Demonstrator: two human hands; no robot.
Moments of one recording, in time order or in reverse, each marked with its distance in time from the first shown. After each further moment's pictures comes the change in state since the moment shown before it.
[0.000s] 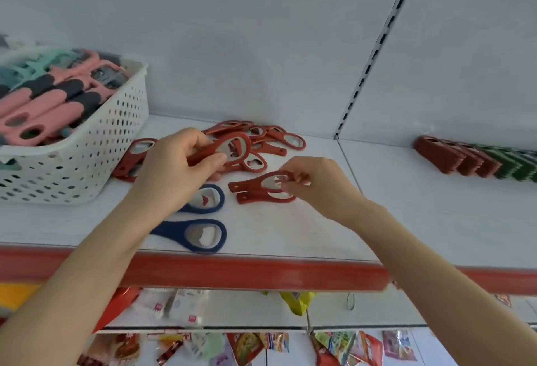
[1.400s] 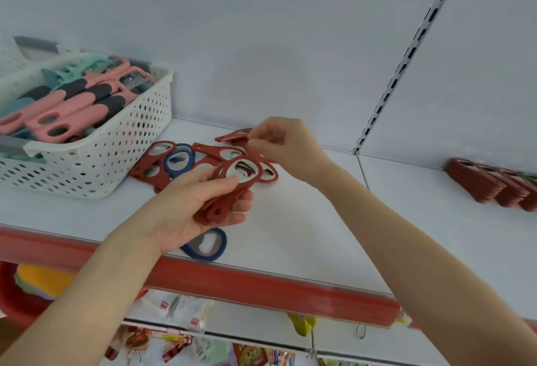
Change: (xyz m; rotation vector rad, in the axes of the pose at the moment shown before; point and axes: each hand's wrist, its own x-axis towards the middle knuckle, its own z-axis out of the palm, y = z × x) left_hand -0.016 0.014 0.012 -0.787 -0.232 -0.572; right_hand 0.071 -0.026 0.002 0.422 -0.017 -0.109
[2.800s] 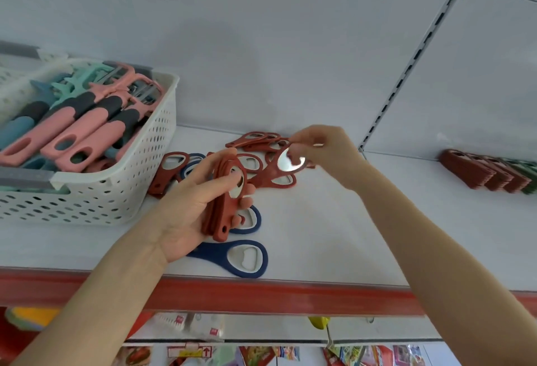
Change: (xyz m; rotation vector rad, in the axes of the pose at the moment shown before) left_hand 0.010 0.016 -0.050 -0.102 -0.150 0.010; right_hand 0.007 0.013 -0.005 0.103 0.197 0.259
